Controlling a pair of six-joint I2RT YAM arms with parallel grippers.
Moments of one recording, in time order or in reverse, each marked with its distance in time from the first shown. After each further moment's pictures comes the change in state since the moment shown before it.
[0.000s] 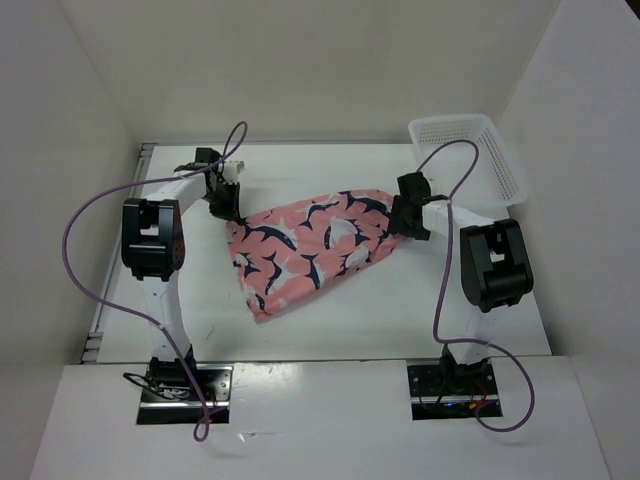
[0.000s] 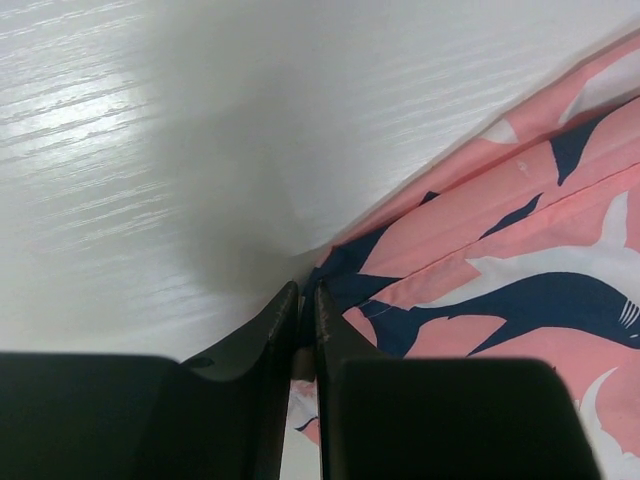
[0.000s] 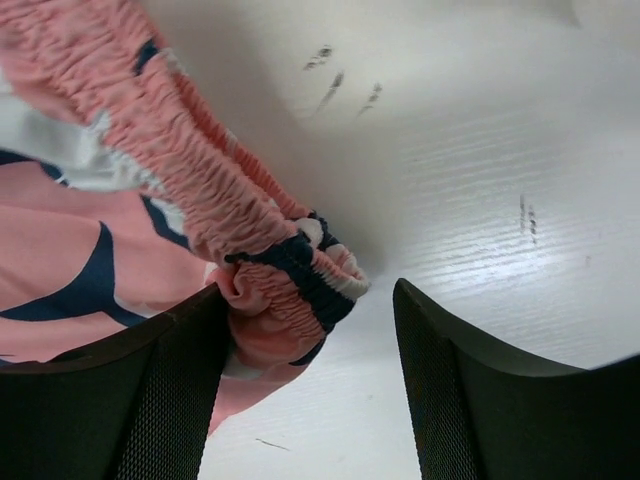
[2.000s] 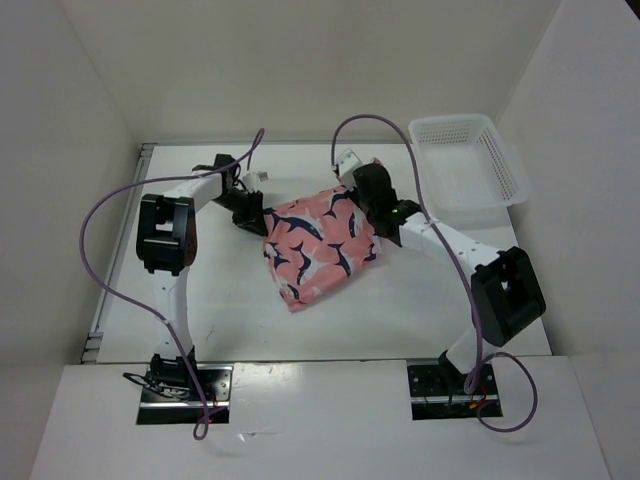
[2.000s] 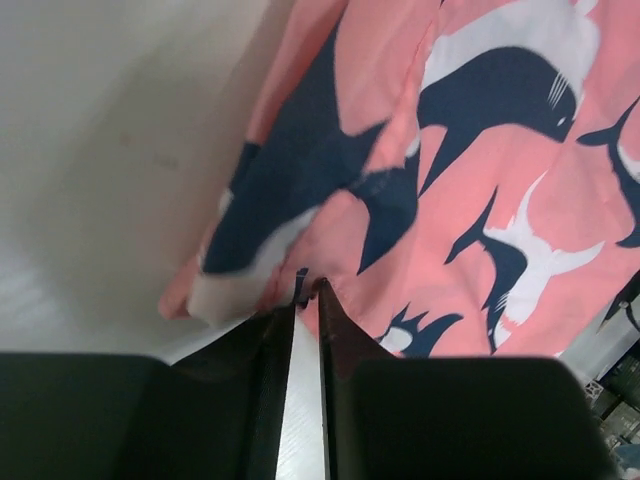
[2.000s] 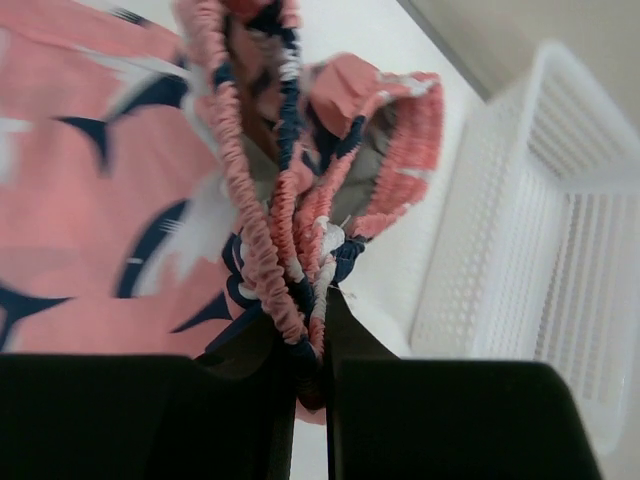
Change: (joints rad) left arm -0.061 0.085 0.058 -0.169 0.326 -0.012; right arm 0.329 -0.209 0.032 0.264 0.185 -0.847
